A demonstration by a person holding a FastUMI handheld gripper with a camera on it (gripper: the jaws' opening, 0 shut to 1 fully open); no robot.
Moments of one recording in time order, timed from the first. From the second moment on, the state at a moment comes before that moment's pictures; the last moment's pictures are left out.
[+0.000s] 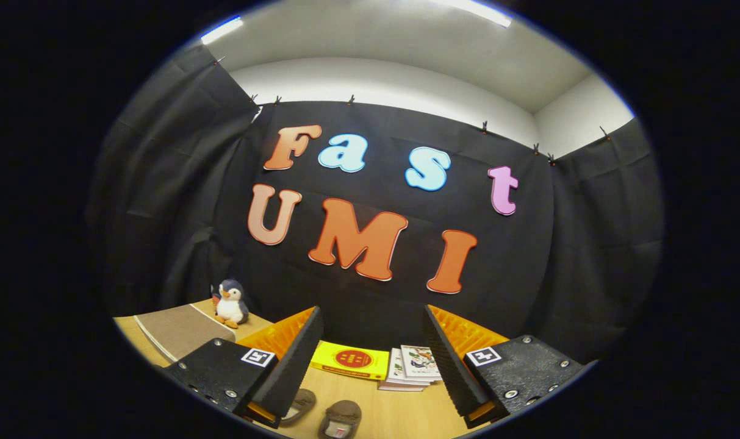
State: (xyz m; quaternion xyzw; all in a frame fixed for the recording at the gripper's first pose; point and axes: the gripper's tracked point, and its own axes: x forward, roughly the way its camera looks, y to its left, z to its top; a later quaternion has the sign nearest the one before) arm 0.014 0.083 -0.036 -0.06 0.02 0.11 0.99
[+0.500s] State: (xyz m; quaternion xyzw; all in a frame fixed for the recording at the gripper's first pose) arm 0.001 0.203 -0.117 0.08 0.16 0.26 0.95
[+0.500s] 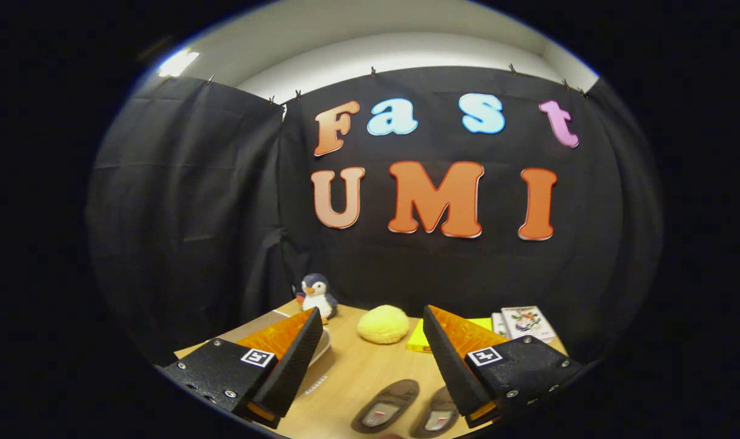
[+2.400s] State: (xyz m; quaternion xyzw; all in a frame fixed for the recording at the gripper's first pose) arm -0.069 0.410 -0.322 0.46 0.54 0.40 0.58
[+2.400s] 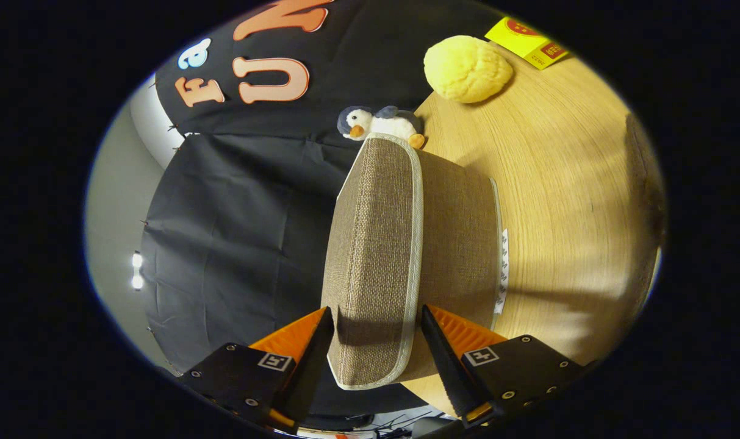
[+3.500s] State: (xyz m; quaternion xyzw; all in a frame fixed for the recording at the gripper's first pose) arm -0.042 0.429 -0.171 0.55 0.42 0.47 0.55
